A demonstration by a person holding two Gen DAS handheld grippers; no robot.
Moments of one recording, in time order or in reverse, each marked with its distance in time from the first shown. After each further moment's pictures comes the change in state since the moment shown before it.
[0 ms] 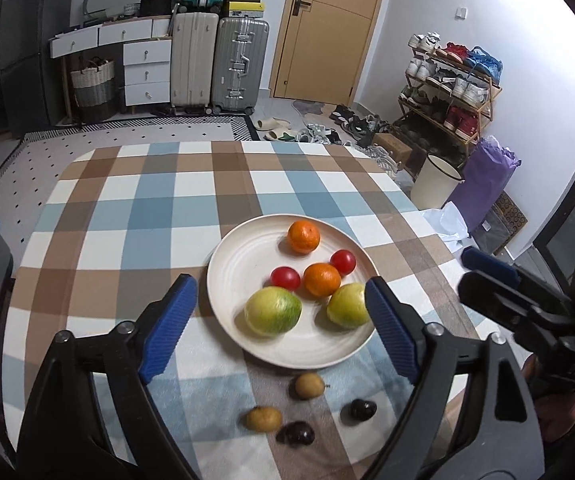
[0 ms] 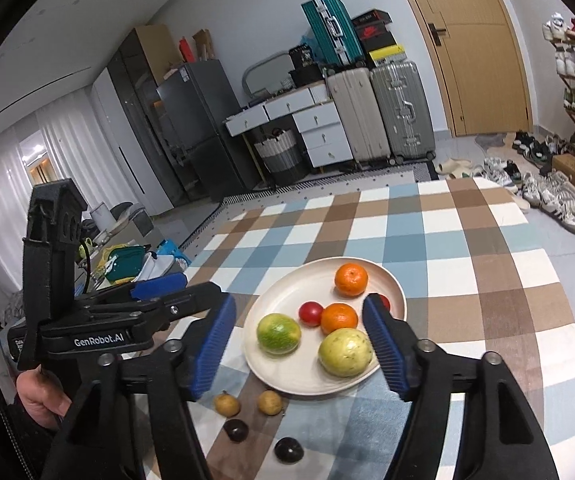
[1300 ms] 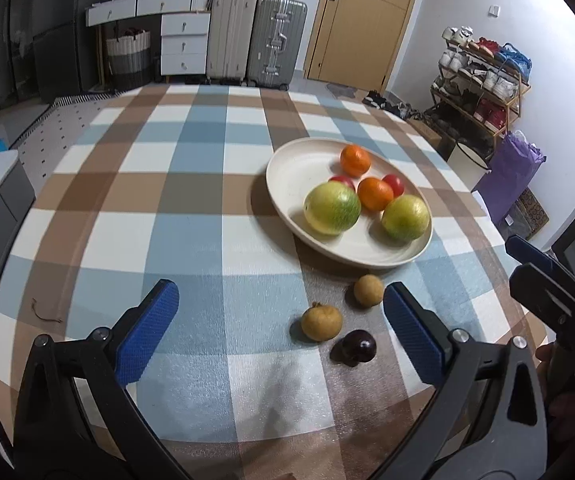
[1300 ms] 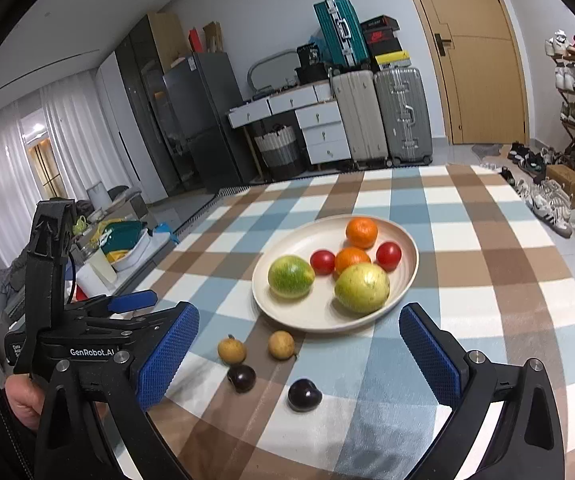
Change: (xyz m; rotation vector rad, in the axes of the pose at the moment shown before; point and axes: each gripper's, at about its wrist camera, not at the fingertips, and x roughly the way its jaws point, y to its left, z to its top) left arm 0.009 0.042 -0.094 -0.089 0.070 0.080; right arm -0.007 0.026 -0.069 -0.056 0.009 -0.042
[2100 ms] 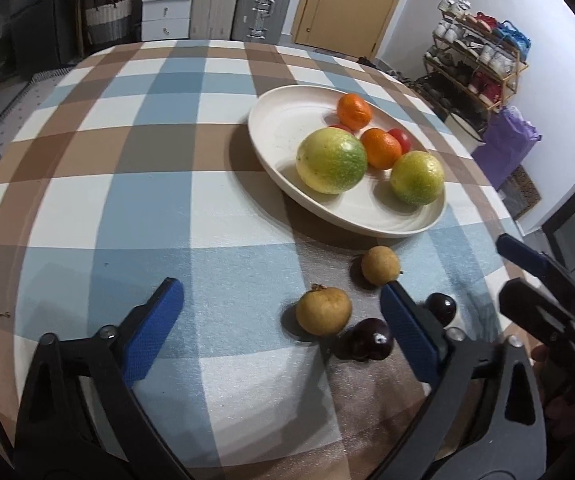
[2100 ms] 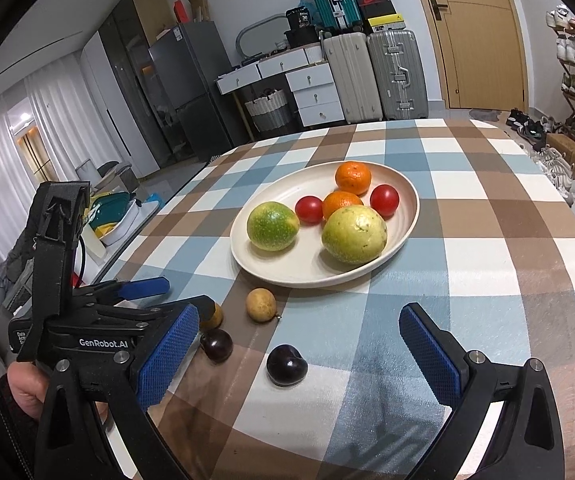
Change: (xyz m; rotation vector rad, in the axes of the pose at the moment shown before) left arm 0.054 0.001 -0.007 0.005 0.126 -0.070; right arm 0.033 -0.014 -0.022 0.029 0.131 -0.015
